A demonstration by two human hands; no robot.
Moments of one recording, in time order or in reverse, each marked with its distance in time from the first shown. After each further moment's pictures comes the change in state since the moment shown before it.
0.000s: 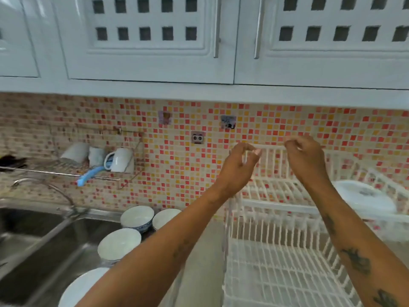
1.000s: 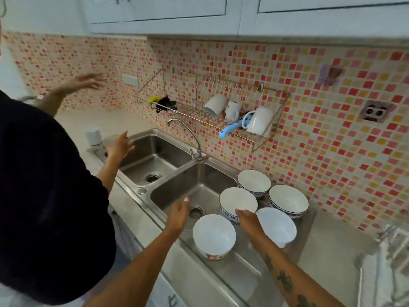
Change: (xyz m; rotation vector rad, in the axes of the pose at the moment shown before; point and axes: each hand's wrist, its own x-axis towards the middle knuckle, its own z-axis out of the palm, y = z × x) left_hand -0.302 -0.228 -0.310 0.159 0.750 -0.984; right_hand -0.268 -0.031 0.392 0.105 -1.161 0.452
